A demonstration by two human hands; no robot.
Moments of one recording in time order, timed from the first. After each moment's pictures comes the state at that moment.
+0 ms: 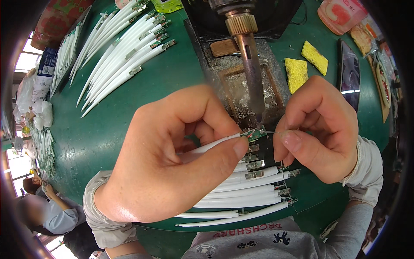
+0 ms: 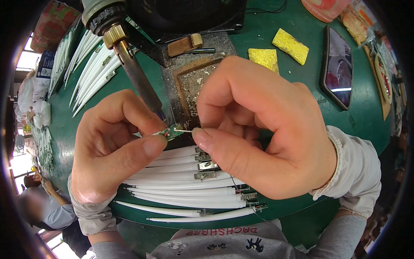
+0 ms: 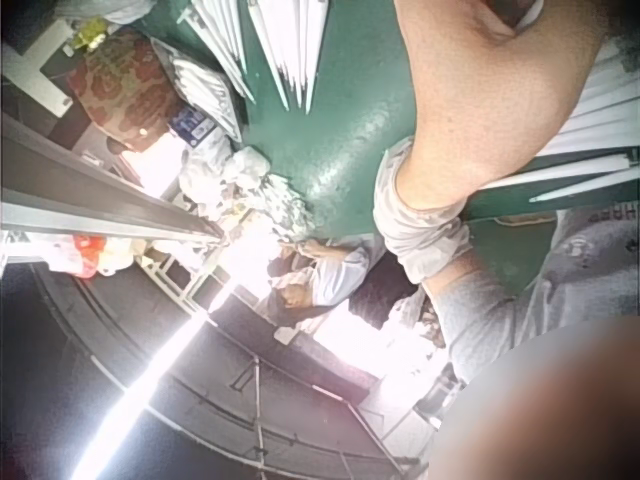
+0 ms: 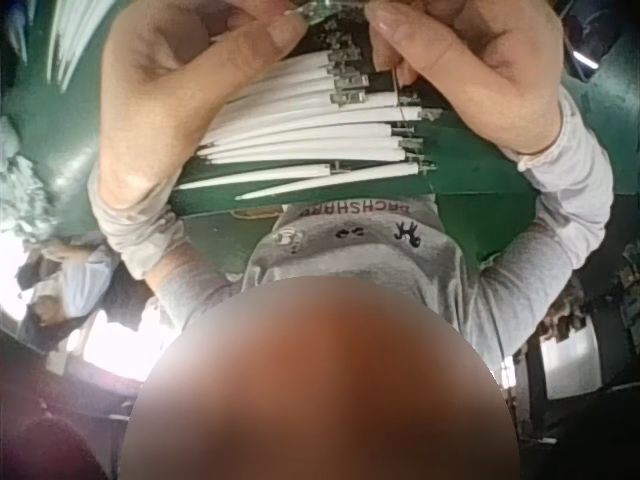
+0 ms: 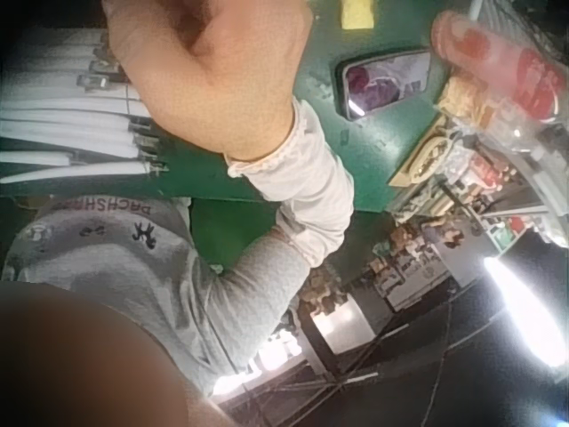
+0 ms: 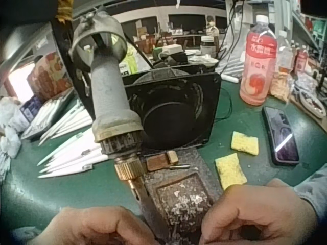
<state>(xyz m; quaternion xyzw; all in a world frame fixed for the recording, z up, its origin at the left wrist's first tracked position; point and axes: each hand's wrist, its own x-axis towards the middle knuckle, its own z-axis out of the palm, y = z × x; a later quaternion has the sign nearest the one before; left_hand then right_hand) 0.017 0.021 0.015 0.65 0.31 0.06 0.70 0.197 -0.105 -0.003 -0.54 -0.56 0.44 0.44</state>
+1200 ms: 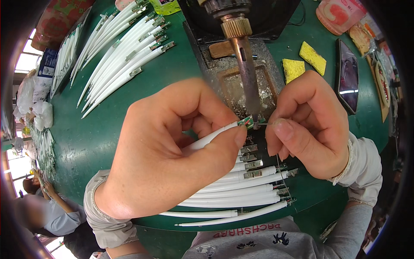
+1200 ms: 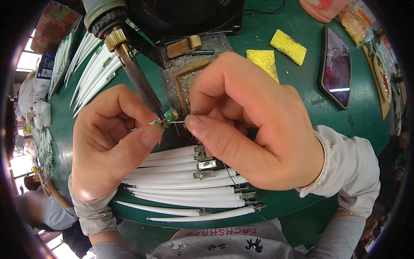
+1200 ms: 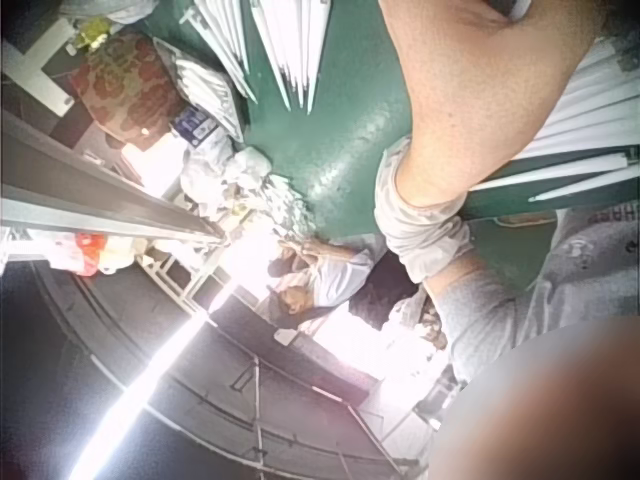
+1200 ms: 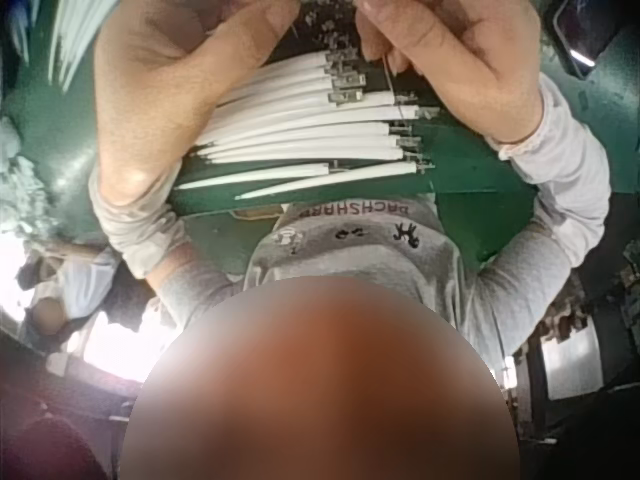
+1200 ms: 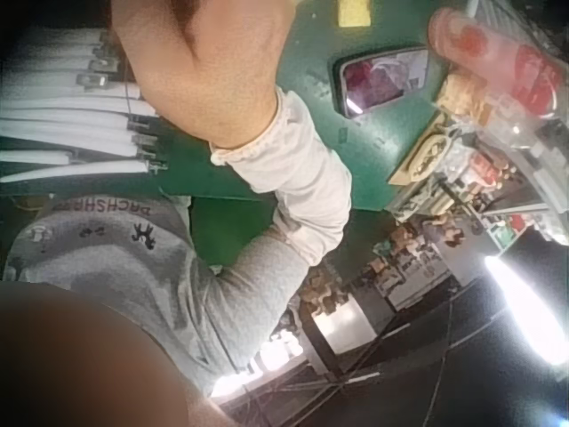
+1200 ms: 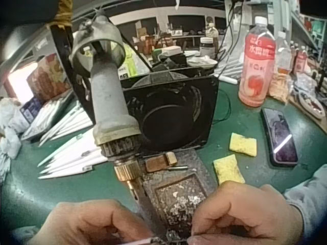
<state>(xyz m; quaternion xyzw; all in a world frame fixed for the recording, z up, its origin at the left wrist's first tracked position) 0.020 0.022 0.014 0.69 0.29 0.10 0.66 0.191 -0.103 -0.011 -0.56 -0.54 0.43 0.46</state>
